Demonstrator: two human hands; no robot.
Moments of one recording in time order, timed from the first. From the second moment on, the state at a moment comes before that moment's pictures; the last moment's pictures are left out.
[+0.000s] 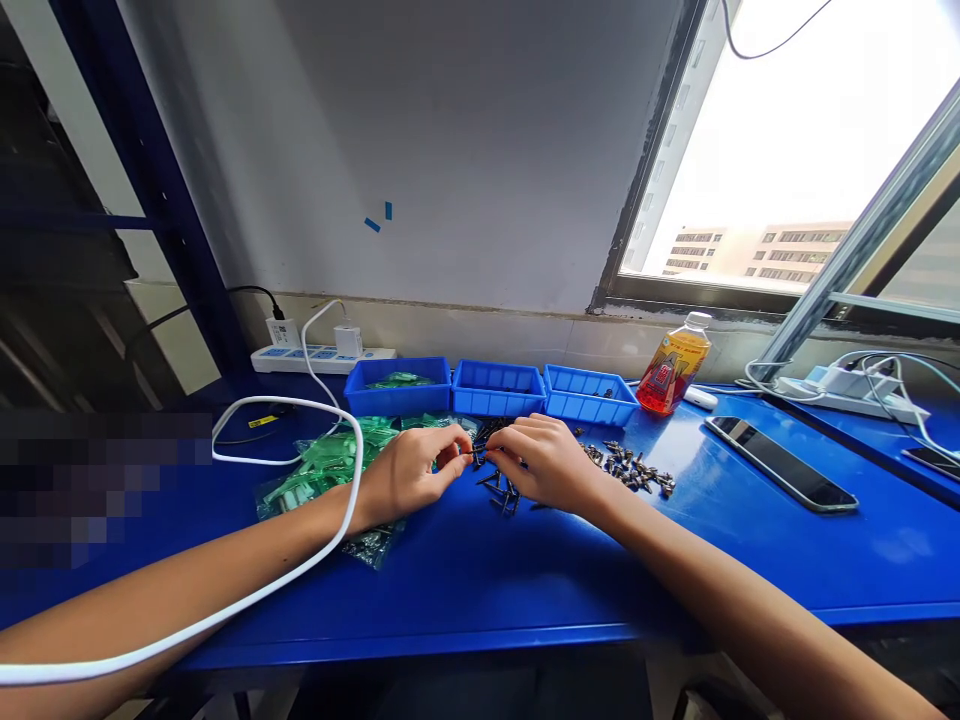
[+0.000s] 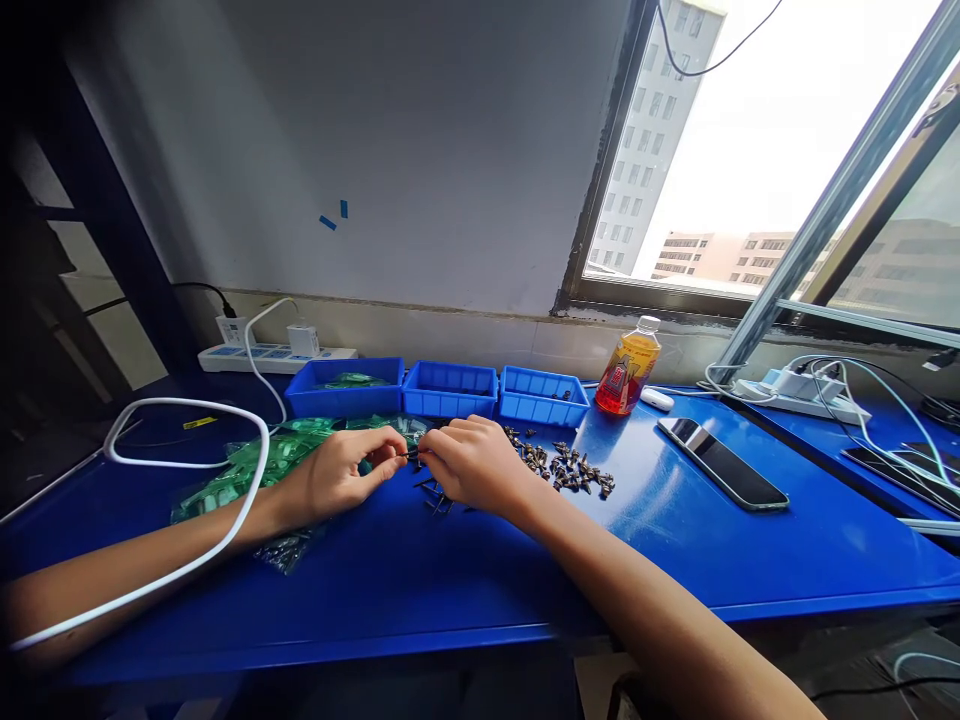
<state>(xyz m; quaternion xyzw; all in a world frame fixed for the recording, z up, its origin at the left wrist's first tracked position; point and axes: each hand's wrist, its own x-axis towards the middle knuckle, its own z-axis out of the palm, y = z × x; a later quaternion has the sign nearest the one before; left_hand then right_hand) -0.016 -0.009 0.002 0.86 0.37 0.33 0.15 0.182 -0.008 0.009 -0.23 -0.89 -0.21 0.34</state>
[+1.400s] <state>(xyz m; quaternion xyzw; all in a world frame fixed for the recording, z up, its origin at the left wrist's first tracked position) -0.015 -0.009 0.002 0.86 0.38 0.31 0.15 0.181 -0.008 0.008 -0.24 -0.89 -0.21 0.33</state>
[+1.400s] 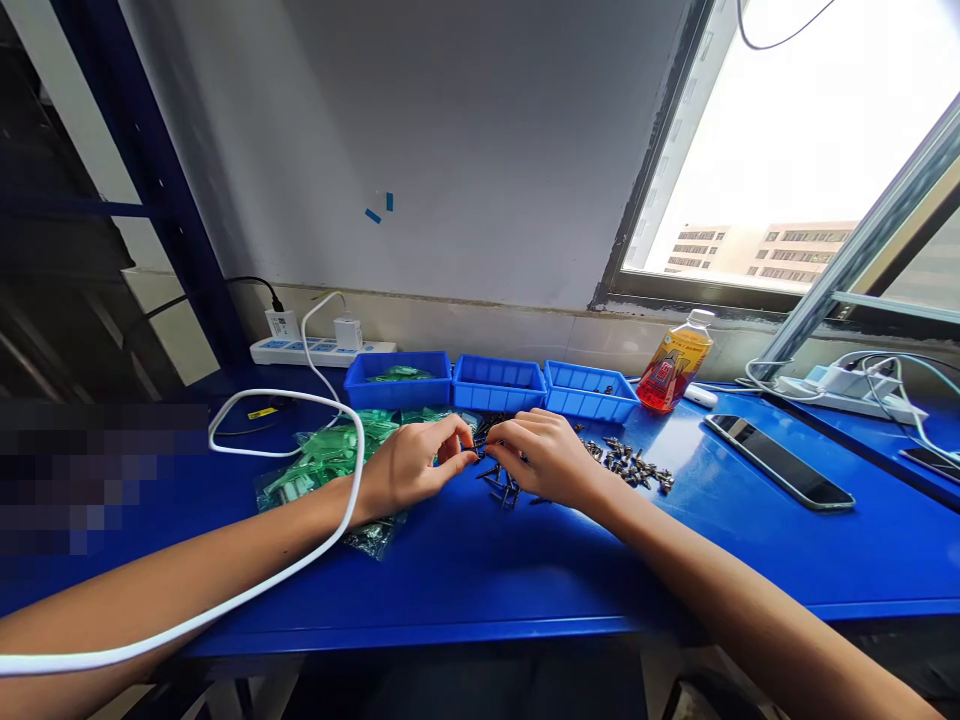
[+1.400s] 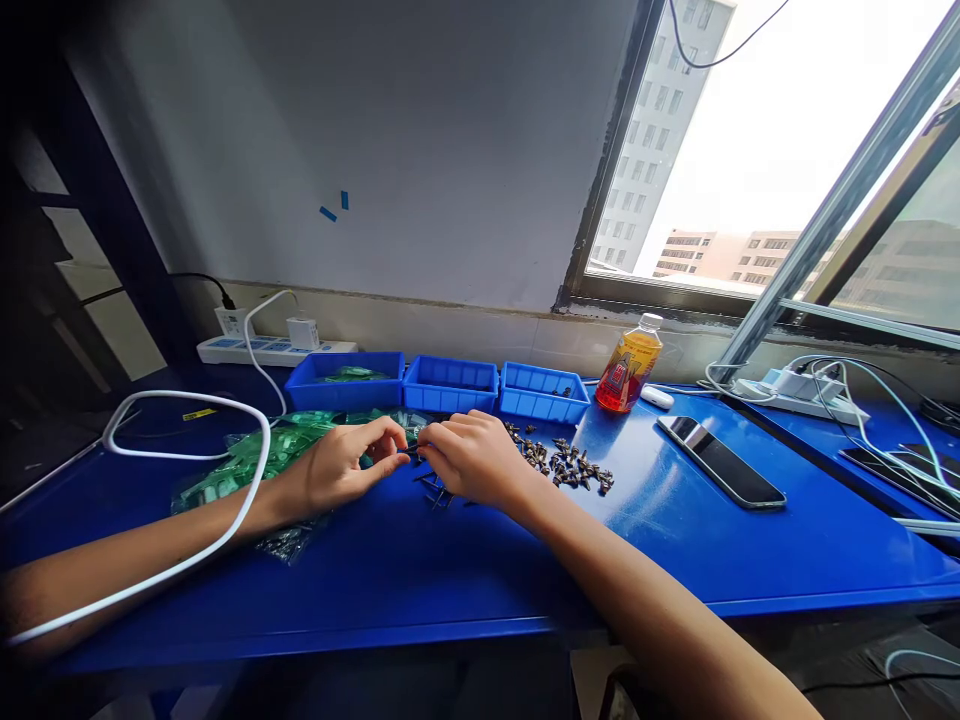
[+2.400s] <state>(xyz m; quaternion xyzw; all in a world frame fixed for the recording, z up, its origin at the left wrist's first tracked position) -0.016 -0.012 0.002 0.86 0.38 0.32 0.09 0.180 -0.008 0.005 -0.22 -0.88 -0.23 0.35</state>
